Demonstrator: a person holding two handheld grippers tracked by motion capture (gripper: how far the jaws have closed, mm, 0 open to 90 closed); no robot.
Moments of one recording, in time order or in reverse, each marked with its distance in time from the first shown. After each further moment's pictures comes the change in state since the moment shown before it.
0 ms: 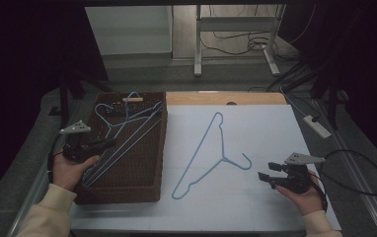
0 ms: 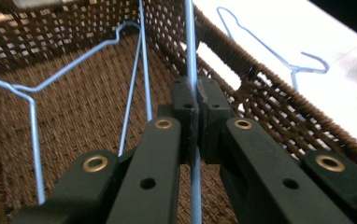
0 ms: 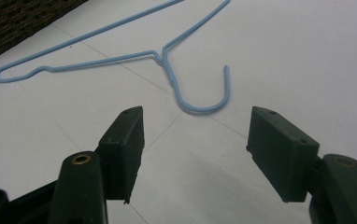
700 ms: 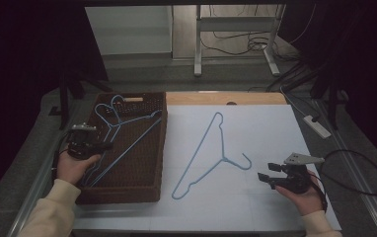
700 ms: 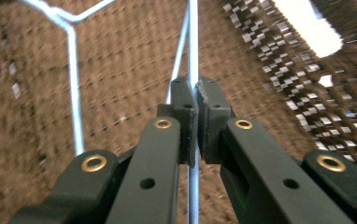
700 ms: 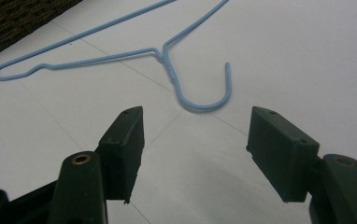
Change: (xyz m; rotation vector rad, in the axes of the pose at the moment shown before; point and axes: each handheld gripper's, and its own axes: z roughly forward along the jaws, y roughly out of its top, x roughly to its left) left arm 0.034 -0.010 0.028 0.191 0.155 -0.129; right arm 0.001 0.000 0.001 0.010 -0.001 0.002
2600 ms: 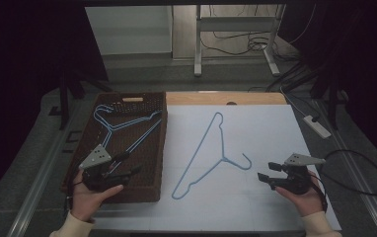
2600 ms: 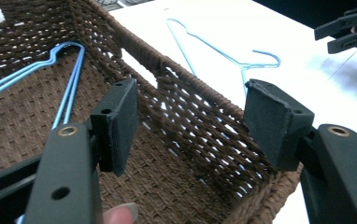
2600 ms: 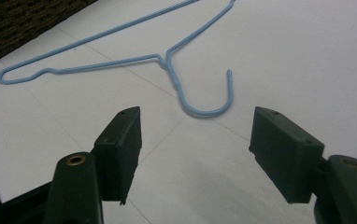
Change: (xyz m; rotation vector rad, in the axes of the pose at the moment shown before) left arm -0.113 -0.044 -0.035 -0.317 -0.177 0.253; right arm 0.003 0.001 -0.003 -0.022 -0.003 -0.016
